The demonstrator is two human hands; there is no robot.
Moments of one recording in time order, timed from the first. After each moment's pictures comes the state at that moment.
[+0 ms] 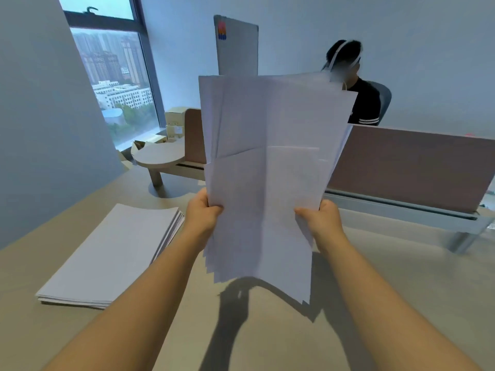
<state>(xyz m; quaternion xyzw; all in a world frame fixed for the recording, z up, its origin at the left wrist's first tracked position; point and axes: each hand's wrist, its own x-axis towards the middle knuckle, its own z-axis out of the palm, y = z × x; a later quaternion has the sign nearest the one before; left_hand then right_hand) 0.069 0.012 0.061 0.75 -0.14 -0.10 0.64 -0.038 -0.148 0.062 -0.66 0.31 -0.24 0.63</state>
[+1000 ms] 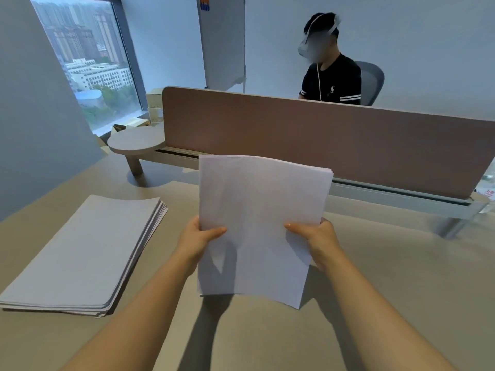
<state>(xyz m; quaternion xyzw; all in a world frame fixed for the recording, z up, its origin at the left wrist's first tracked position) 0.082 0.004 -0.016 0.68 -0.09 -0.24 0.69 -0.043 -0.167 0.004 -0.61 0.32 -0.21 0.70</state>
